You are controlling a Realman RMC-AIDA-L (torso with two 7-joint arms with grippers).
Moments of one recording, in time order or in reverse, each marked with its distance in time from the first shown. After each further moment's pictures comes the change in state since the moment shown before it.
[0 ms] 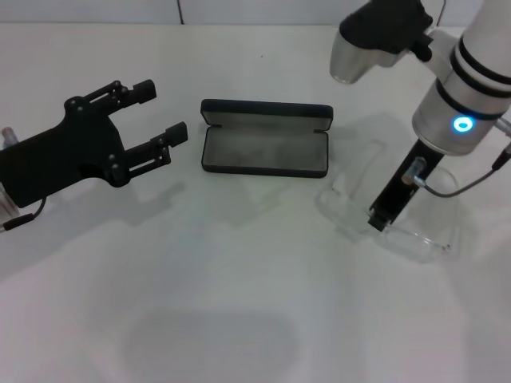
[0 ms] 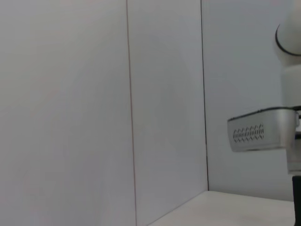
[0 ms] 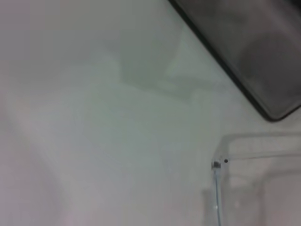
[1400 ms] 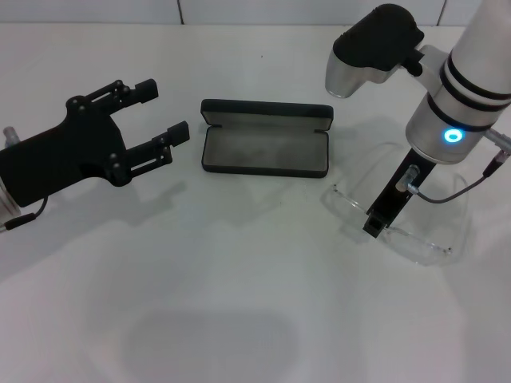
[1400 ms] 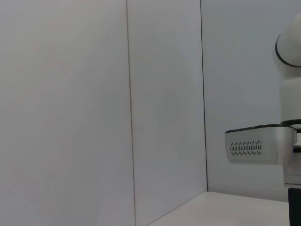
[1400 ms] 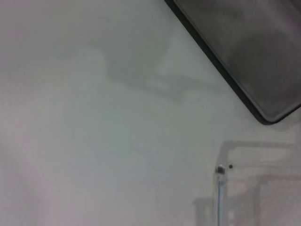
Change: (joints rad) left arm -0.004 0.000 -0.001 -0.004 0.001 0.001 -0.003; right arm 0.008 0.004 -0.054 0.066 0.003 0.086 -0.007
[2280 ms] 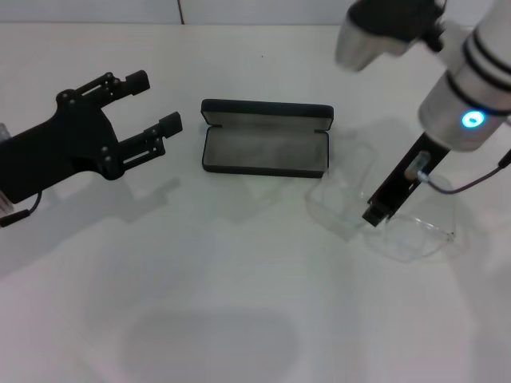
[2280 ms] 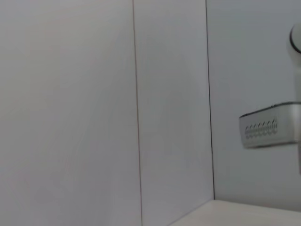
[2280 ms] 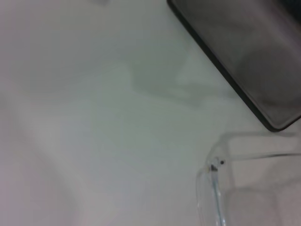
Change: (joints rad) left arm 0.010 0.001 -0.002 0.006 -0.033 0.004 -0.003; right arm -0.073 -0.005 0.064 -0.231 0.002 -0.138 0.059
